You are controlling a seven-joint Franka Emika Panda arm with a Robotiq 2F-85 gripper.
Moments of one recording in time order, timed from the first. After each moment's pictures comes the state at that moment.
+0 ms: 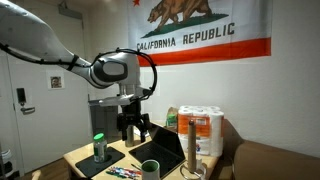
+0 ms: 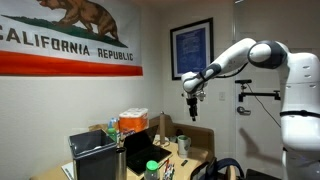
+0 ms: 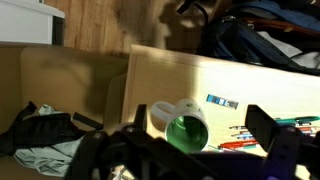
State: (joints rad) arm -0.17 0.06 -0.17 -2.01 -0.22 2.03 -0.48
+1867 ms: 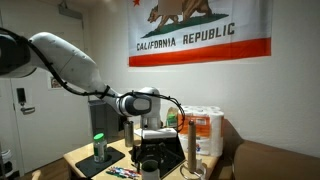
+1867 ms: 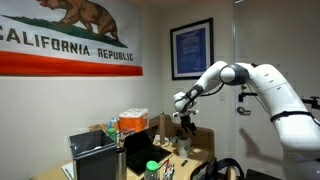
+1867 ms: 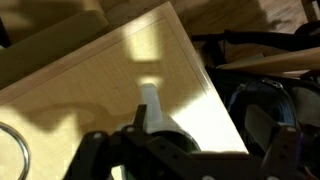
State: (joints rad) arm -0.24 0.49 -0.11 -1.76 -0.23 2.08 -1.37
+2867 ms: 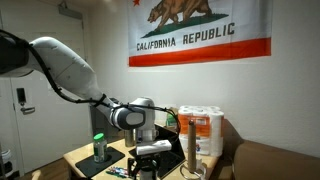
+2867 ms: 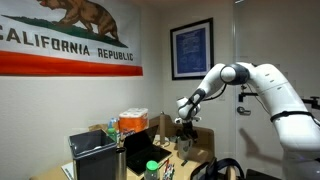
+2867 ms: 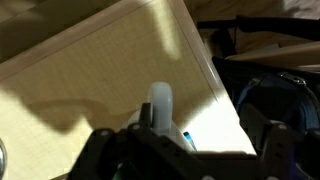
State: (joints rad) arm -0.26 0.48 -0.10 -1.91 -0.21 2.27 -1.37
